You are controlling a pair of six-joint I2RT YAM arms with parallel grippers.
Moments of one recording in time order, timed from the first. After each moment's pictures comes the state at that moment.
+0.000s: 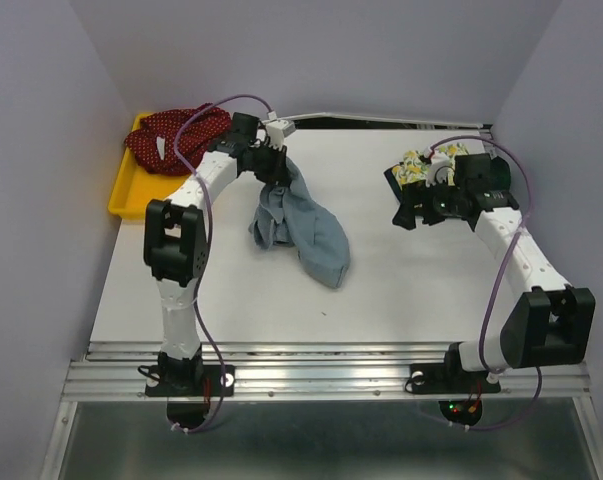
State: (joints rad) left arm -0.30 1.96 1.73 -0.53 0.53 0.09; right arm 0.05 1.37 1.17 -0.60 -0.48 -0.13
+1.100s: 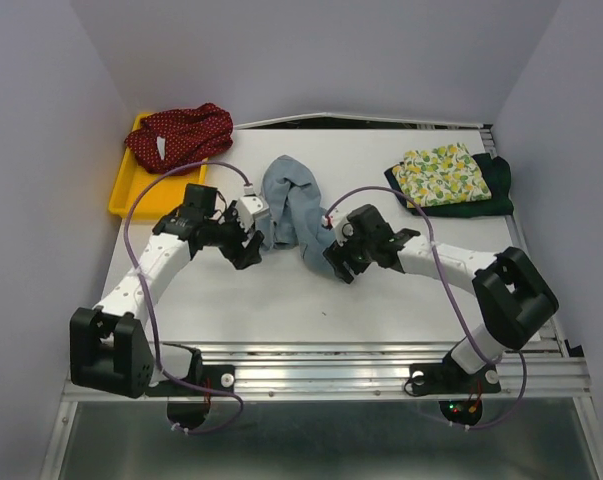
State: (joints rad) left arm -0.21 1.26 0.97 -0.64 0.60 0.57; right arm 0.66 1.56 0.91 -0.25 -0.18 -0.16
